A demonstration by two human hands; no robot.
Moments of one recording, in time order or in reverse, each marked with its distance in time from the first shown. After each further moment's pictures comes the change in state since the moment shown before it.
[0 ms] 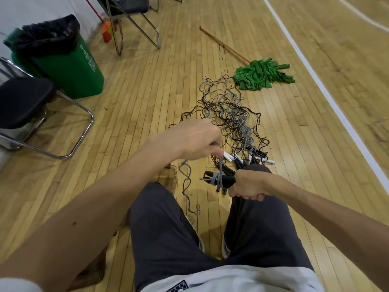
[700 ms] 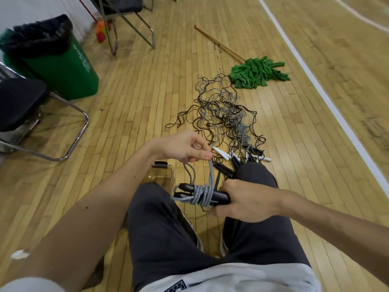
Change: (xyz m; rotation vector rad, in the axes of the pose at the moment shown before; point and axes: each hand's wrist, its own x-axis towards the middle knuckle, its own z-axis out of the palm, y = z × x) left_hand 0.001 -0.040 0.047 -1.061 -0.221 -0.121; right_hand -0.075 -0.014 0.038 -0.125 0.253 -0.542
